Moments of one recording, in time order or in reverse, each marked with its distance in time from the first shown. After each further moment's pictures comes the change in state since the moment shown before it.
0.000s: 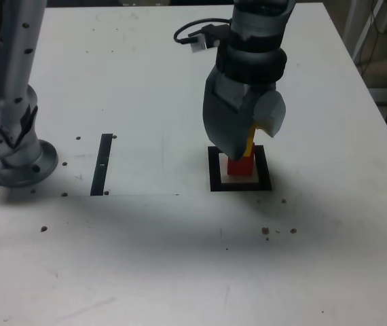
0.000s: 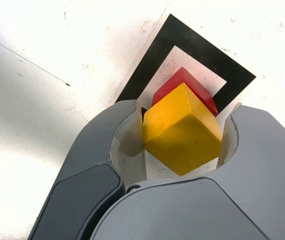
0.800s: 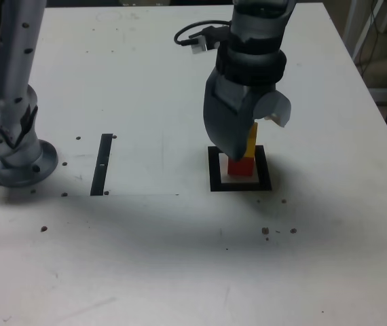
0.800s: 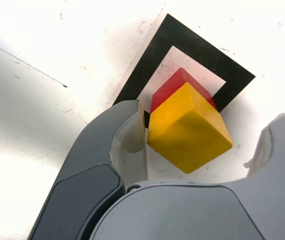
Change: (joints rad) arm 0.000 -0.004 0.016 -0.015 0.002 0.008
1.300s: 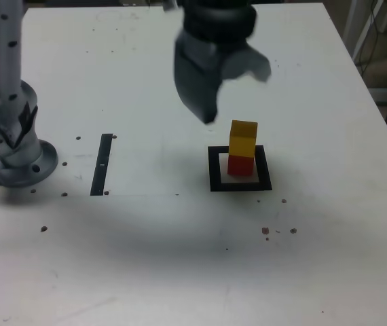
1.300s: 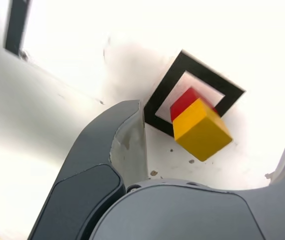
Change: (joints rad) arm 0.007 -0.170 -0.011 0.161 0.082 0.046
